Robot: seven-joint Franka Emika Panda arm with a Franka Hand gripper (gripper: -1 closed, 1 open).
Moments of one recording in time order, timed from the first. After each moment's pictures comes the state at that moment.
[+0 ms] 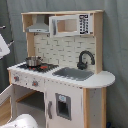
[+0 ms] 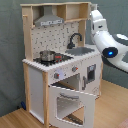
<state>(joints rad) -0.69 -1.51 1.02 -2.03 -0.50 2.33 0.31</state>
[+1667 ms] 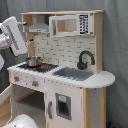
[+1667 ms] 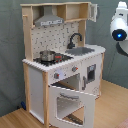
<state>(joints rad) -0.56 -1.50 0.81 -2.30 -0.68 2.11 0.54</state>
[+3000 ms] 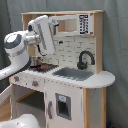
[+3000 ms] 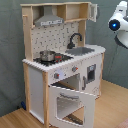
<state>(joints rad) -0.75 -1.39 0.69 -2.41 -0.73 2.22 0.60</state>
